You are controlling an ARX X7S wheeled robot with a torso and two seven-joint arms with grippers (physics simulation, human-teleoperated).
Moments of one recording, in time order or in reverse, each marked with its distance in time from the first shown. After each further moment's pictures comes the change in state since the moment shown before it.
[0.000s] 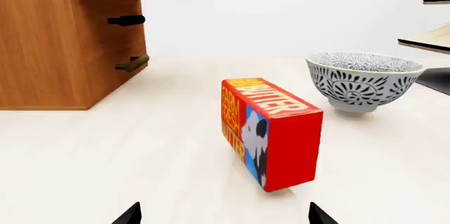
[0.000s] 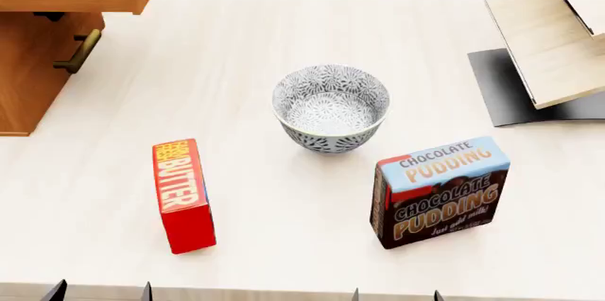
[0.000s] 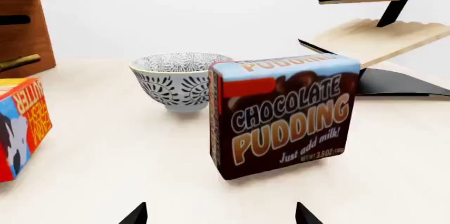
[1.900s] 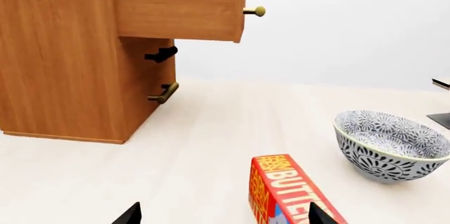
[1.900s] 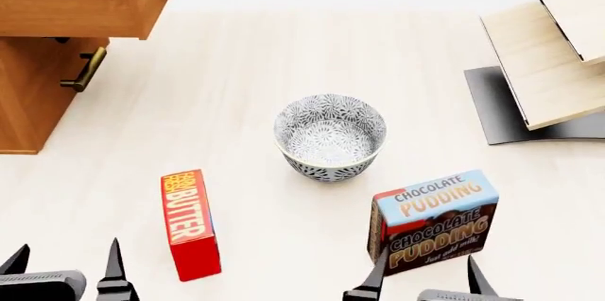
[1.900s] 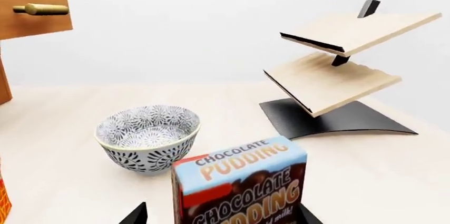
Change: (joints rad) left arm -0.075 -0.143 0.086 0.263 -0.192 -0.320 -0.231; right arm 0.079 0.133 -0.103 -0.217 0.128 0.272 0.240
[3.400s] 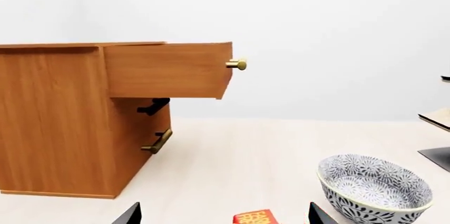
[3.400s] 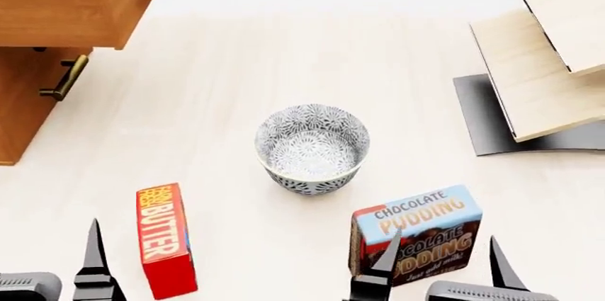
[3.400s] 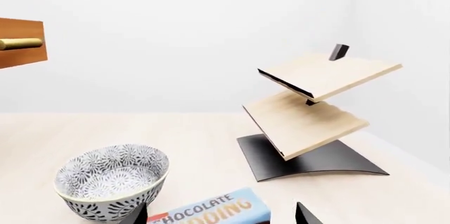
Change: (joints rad) left arm 0.044 -0.087 0.058 0.292 -0.014 -0.112 -0.115; right arm -0.008 0.061 -0.035 -0.175 0.002 0.076 0.102
